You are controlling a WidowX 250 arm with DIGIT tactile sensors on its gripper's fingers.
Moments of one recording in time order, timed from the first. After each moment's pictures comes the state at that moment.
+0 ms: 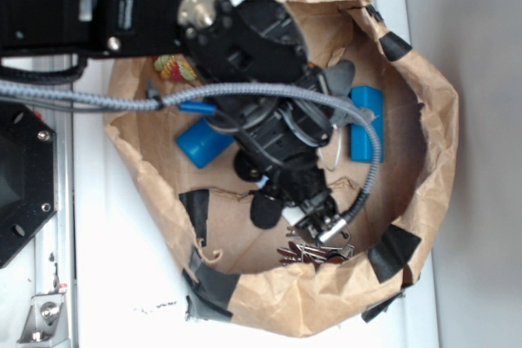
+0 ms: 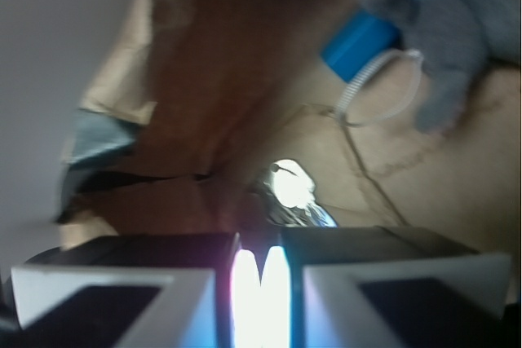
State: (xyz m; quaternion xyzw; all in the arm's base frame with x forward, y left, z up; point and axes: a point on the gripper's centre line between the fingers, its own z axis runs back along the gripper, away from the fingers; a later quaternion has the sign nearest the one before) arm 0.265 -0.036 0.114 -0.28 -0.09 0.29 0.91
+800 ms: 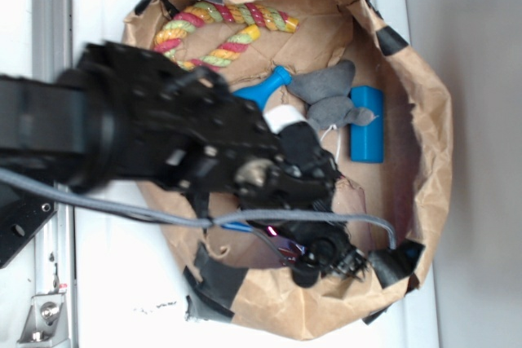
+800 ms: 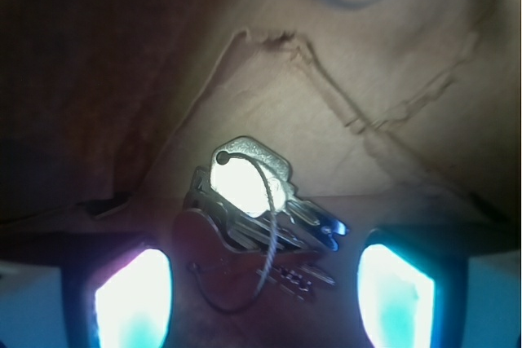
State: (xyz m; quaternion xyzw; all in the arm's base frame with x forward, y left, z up) arm 0.280 -0.078 0.054 -0.22 -0.05 0.39 0.89
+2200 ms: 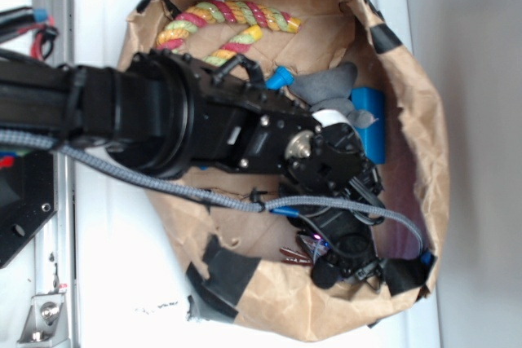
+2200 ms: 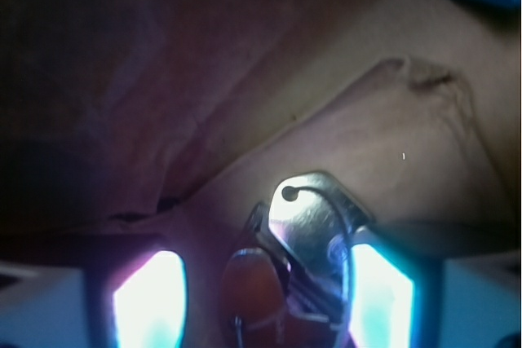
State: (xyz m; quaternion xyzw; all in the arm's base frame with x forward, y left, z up) arm 0.309 -0.081 0.046 -0.27 -0.11 0.26 0.92
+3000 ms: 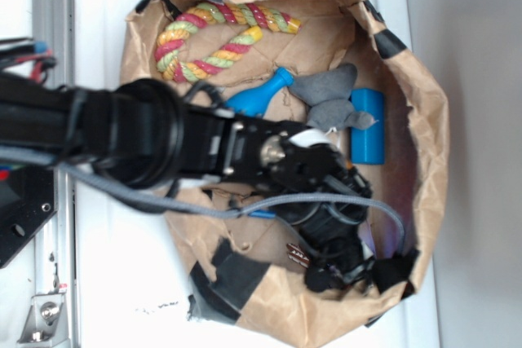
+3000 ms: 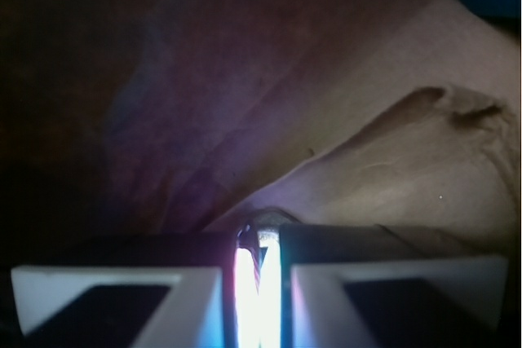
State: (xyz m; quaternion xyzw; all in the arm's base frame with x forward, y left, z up) arm 0.288 -0.099 0.018 -0.28 -0.14 0.24 0.92
